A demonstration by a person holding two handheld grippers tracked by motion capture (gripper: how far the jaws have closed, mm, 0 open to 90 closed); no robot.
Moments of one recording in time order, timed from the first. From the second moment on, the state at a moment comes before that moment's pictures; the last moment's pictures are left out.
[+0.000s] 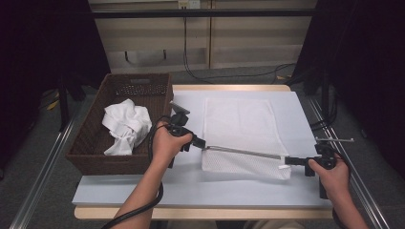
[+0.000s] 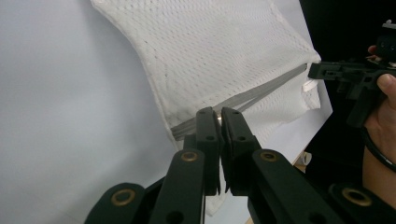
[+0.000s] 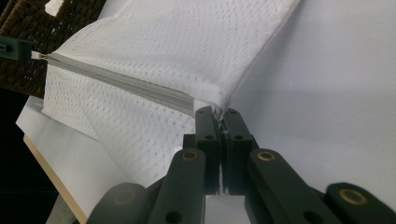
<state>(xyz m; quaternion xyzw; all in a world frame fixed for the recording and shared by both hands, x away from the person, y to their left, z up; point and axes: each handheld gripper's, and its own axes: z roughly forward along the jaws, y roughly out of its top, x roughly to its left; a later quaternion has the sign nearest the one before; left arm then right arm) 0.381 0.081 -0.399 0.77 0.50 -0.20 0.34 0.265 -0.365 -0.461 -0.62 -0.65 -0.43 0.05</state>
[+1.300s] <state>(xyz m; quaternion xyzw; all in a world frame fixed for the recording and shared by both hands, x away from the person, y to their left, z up) 0.381 0.100 -0.392 0.77 0.51 -0.20 0.32 0.265 -0.363 -0.459 -0.62 -0.65 -0.43 0.05</state>
